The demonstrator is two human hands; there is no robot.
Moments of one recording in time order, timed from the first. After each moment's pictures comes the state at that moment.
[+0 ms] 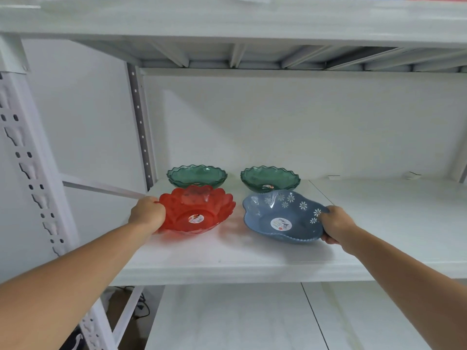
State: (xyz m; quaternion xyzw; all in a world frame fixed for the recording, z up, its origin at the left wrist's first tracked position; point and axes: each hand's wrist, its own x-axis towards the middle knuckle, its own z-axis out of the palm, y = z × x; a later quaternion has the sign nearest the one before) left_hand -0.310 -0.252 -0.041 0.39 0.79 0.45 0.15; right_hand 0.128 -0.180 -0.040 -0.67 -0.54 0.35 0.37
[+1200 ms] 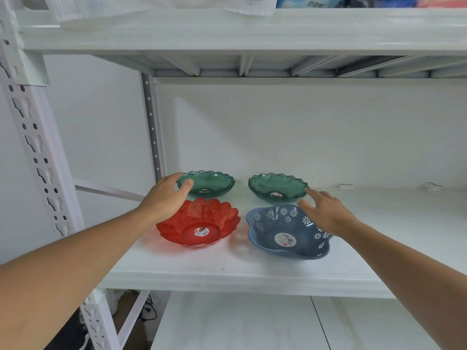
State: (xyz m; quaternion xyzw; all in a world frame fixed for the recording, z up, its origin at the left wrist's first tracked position) left_hand -0.298 -0.246 0.009 0.56 0.74 0.36 0.06; right_hand 0.111 -0.146 -0.011 -0.61 -0.76 0.09 0.21
